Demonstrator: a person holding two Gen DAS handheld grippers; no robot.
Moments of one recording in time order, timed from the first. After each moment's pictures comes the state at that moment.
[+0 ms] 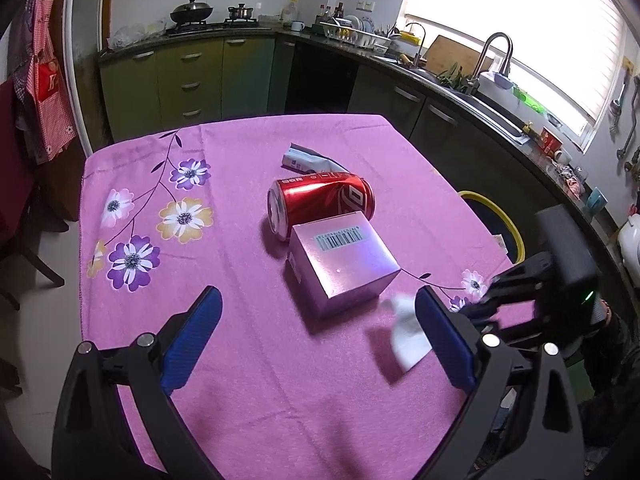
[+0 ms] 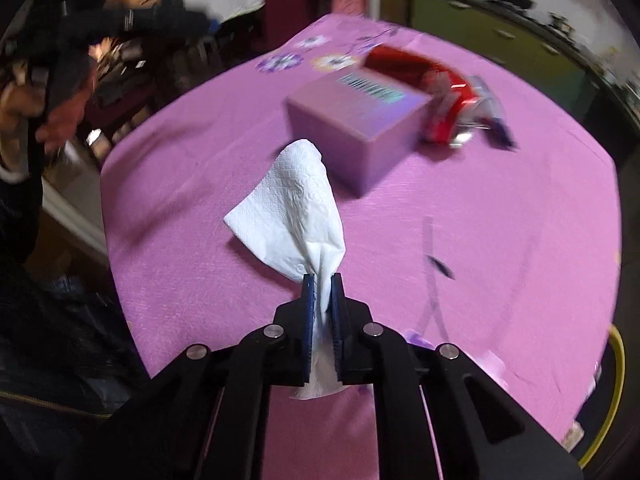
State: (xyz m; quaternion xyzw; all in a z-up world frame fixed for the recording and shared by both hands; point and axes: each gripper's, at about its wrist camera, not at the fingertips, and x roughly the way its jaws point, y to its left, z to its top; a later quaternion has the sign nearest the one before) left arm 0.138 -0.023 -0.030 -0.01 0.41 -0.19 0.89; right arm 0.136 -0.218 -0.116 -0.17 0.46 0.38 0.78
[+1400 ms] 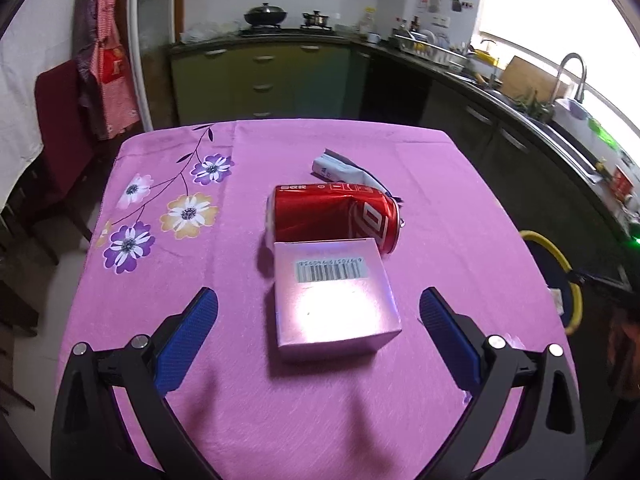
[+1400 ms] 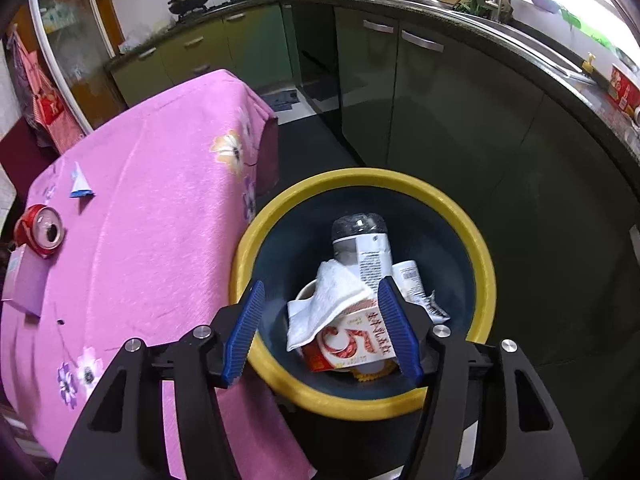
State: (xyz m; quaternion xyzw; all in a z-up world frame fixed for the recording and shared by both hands) left arm 0.163 -0.098 -0.060 -0.03 0.40 -0.02 0.92; right arm 0.208 -0.501 -0.123 0.07 0.47 -0.02 0.88
